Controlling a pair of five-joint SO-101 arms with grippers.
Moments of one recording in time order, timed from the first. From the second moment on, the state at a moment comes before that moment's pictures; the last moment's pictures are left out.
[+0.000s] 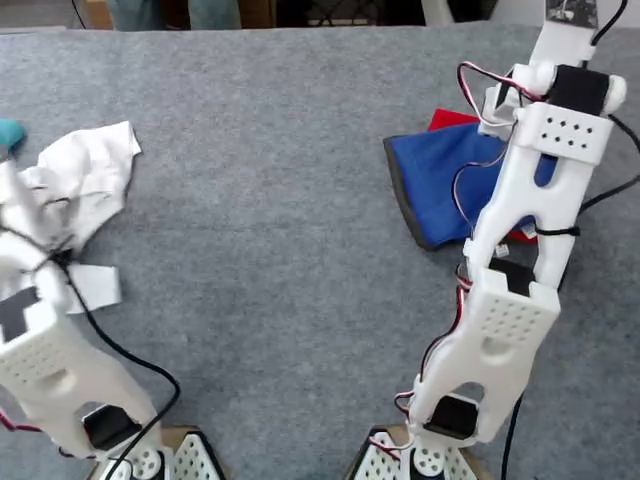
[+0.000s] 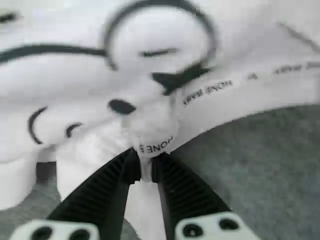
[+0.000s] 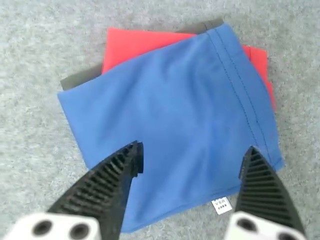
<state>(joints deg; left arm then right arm) -34.7 20.1 0.2 75.5 0.7 16.7 32.7 -61.8 100.8 1.1</state>
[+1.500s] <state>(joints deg) -17.0 -5.7 -5.8 86.5 15.1 -4.5 41.3 -61.9 94.2 1.1</state>
